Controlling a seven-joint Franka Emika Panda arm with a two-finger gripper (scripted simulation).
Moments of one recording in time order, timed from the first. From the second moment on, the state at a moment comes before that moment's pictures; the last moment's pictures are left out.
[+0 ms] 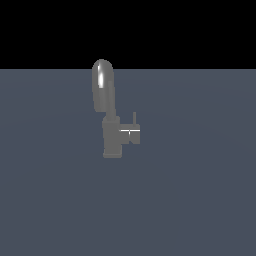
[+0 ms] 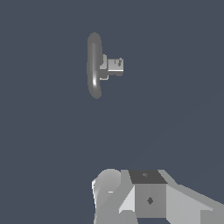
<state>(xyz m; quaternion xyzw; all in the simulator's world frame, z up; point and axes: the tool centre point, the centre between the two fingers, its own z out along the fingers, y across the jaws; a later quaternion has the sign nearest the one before) -0.252 -0.010 0.492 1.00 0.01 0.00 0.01</state>
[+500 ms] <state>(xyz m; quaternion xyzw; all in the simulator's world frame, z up) -0.244 -0.010 0.490 1.00 0.00 -0.01 0.00</state>
